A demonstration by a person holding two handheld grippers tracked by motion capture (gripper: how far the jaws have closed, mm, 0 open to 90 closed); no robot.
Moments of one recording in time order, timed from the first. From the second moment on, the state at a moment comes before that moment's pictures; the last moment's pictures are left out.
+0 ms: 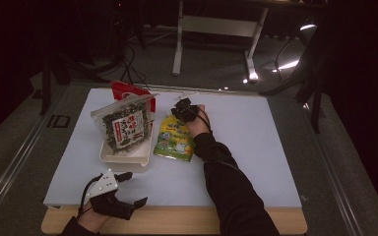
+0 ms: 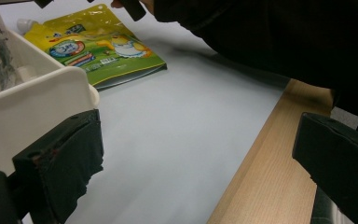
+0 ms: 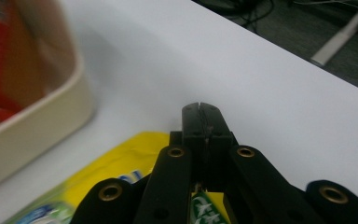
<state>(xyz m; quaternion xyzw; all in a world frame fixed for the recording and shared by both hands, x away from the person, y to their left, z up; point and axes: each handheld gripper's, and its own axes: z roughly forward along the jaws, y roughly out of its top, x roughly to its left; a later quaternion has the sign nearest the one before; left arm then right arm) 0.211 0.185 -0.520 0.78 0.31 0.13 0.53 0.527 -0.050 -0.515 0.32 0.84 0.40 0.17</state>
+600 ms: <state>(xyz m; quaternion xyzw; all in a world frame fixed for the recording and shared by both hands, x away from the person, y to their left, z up) 0.209 0.189 -0.520 0.77 0.32 0.13 0.53 0.555 -0.040 -0.532 0.38 0.85 0.34 0.16</state>
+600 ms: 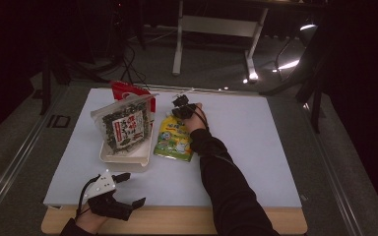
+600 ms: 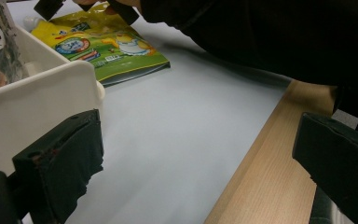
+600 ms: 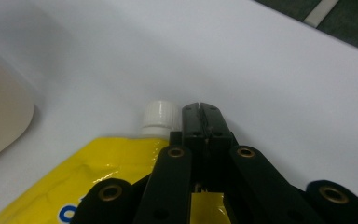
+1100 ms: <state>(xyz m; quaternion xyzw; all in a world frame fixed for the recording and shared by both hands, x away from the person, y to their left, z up) 0.208 0.190 -0.521 0.77 0.32 0.13 0.53 0.564 -0.034 -0.538 0.38 0.85 0.33 0.16</state>
